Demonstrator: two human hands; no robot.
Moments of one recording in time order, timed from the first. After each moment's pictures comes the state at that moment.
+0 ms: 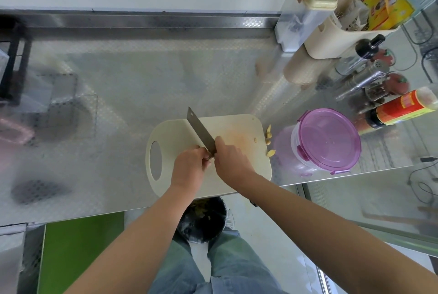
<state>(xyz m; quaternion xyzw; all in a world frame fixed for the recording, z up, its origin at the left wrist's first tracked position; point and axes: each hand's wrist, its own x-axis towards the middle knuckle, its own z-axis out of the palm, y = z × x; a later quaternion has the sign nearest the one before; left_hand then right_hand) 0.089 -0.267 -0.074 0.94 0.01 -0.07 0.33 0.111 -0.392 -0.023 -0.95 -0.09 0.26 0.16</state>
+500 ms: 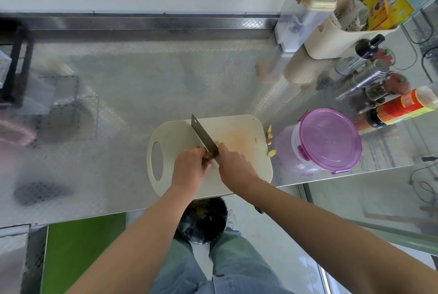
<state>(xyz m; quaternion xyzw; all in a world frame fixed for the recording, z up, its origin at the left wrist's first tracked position) 0.091 -0.264 -0.077 0.94 0.01 -0.08 0.34 0.101 -0.398 -0.034 -0.95 -0.09 0.27 0.15</state>
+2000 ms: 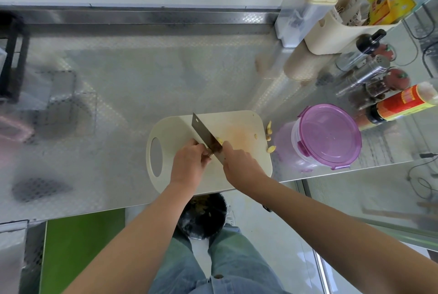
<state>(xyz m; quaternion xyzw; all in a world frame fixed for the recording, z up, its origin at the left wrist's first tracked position) 0.088 -0.266 -0.072 0.94 0.03 -0.08 0.34 0.096 -0.408 -0.023 -0.95 -0.10 0.28 0.12</state>
